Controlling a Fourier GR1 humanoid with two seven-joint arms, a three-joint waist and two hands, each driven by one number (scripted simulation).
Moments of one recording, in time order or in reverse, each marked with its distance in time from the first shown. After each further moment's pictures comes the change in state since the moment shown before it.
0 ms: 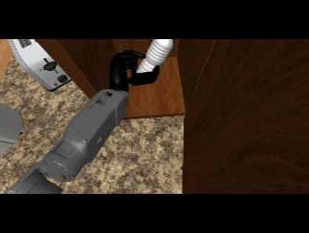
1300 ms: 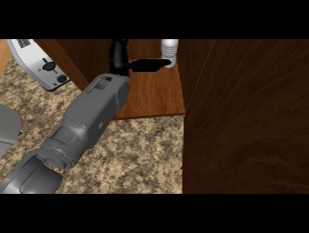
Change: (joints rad) left arm -0.139 0.012 0.074 0.088 -0.015 -0.111 -0.186; right arm -0.009 -0.002 -0.001 0.029 -0.029 0.065 -0.021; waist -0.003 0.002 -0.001
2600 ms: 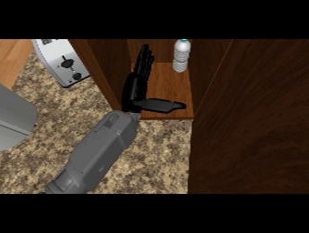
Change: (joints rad) left arm 0.400 -0.044 -0.192 -0.532 0.115 -0.198 0.002; right arm 0.015 0.045 0.084 -0.014 0.006 -0.056 0.073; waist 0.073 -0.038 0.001
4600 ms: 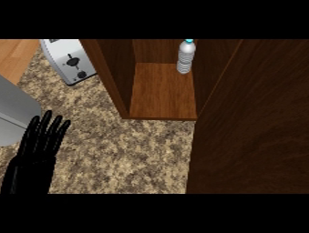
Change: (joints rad) left arm 0.958 0.490 0.040 -1.095 0.142 -0.180 0.123; right arm -0.015 -0.321 0.356 -0.073 0.184 0.240 -0.007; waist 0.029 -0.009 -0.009
